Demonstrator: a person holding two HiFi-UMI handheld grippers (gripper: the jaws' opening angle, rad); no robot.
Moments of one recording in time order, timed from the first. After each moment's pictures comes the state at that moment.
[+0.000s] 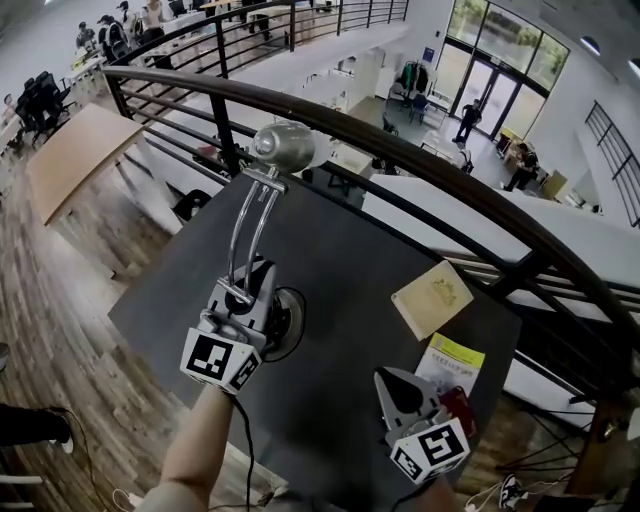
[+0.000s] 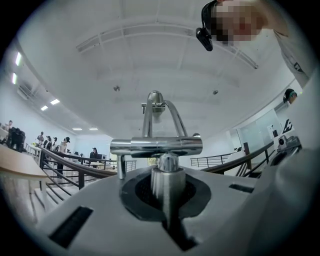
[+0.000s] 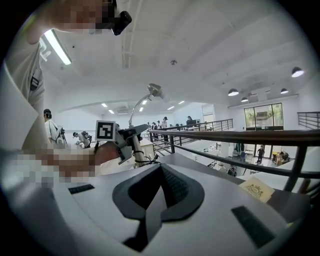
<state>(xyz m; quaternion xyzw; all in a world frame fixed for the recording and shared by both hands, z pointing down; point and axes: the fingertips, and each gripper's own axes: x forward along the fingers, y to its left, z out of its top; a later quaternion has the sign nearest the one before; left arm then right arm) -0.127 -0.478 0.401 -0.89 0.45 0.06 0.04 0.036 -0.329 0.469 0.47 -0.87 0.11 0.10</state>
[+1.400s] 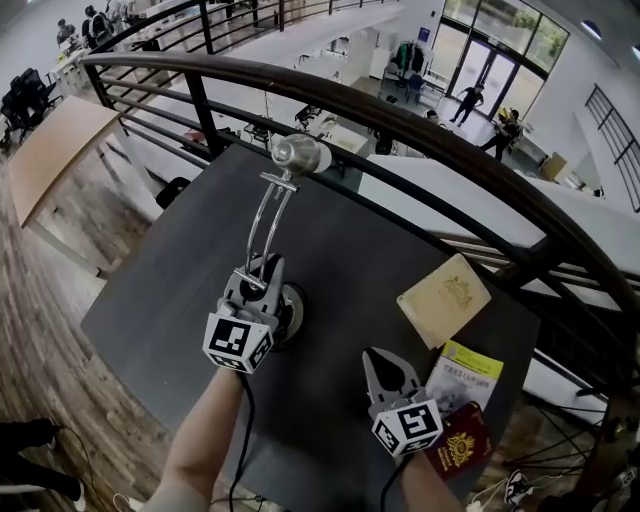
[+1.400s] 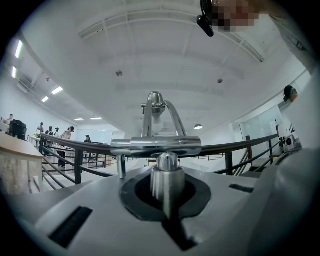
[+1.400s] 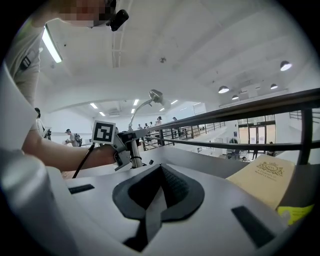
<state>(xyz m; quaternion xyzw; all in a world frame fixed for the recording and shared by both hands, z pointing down) -0.090 -0.584 0.570 -0.89 0.46 0.03 0.01 0.057 -0.430 0.626 0.51 -0.85 0.13 0.07</state>
